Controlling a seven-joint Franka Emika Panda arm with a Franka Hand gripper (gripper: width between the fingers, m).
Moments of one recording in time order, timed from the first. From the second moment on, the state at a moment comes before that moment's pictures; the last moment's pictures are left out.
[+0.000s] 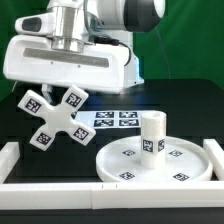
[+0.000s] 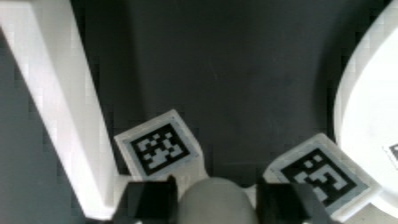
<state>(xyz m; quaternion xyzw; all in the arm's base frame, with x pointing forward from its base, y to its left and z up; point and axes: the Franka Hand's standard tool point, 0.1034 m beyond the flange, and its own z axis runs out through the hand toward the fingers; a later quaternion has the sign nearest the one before) 0.536 -0.122 0.092 0.98 -0.01 0.16 0.07</state>
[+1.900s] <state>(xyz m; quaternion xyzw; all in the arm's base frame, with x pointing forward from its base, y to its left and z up) 0.520 -0.141 0.042 0.97 -0.01 0.21 0.09</state>
